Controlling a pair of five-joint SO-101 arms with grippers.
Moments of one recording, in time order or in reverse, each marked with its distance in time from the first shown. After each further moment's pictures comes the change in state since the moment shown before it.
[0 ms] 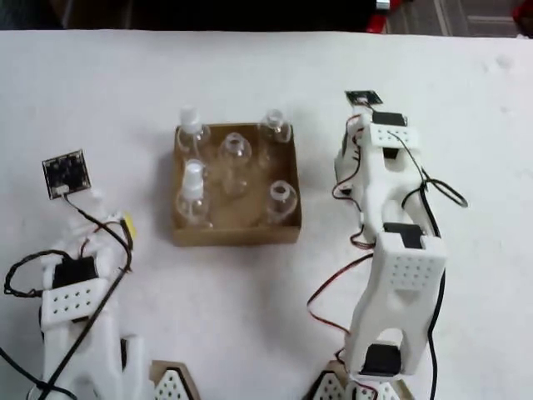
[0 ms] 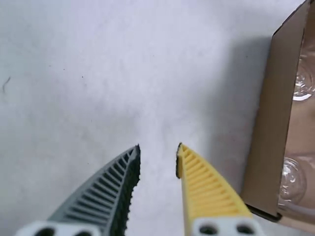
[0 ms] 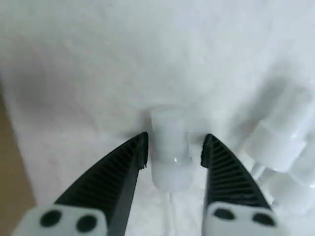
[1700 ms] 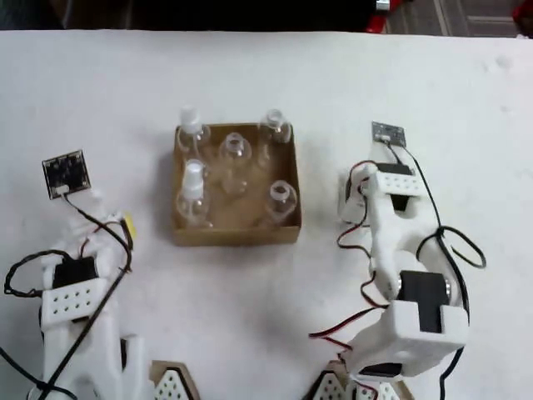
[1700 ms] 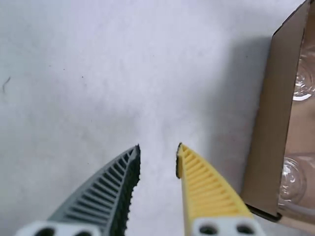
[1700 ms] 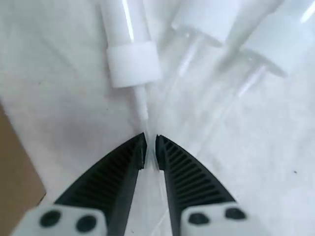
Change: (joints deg) left arm 0.0 0.0 0.0 0.0 0.0; right arm 2.1 -29.1 43.7 -19.0 -15.9
